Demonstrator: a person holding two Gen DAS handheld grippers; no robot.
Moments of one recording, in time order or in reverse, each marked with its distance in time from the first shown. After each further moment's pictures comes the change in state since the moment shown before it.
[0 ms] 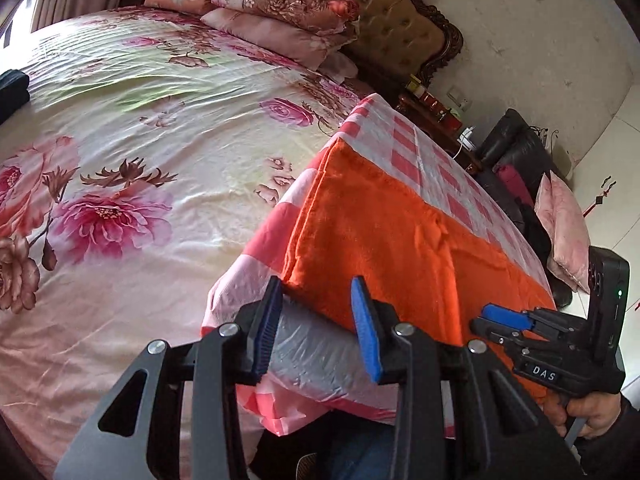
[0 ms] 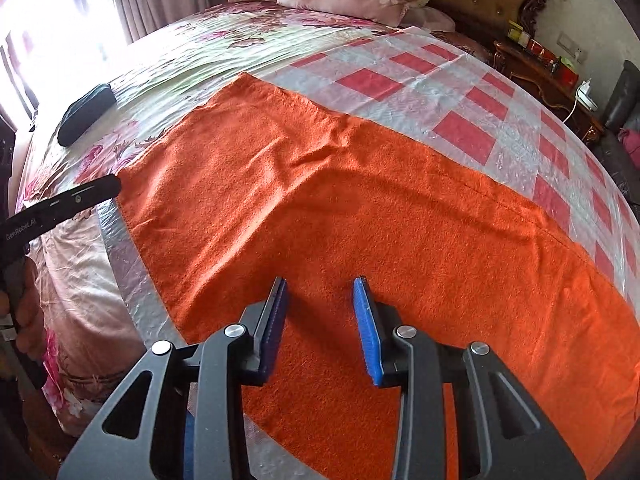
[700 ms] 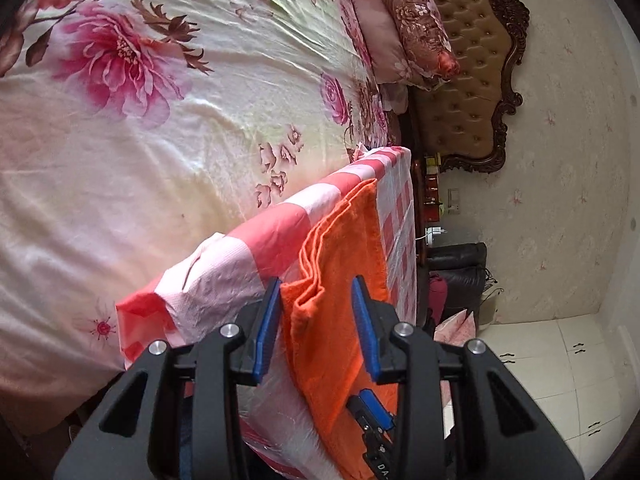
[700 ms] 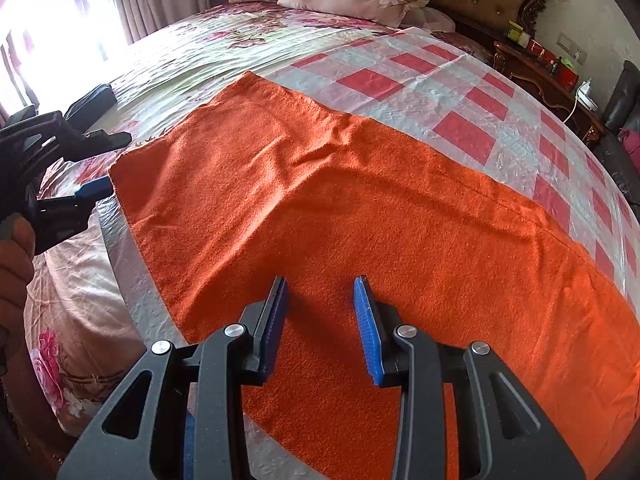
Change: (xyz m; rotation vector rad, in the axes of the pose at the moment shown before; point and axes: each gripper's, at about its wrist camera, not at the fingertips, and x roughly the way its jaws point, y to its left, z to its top) left arm 0.026 0.055 0.011 -0.707 0.047 -0.273; right arm 0.000 0.001 0.000 0.007 -0.002 0.004
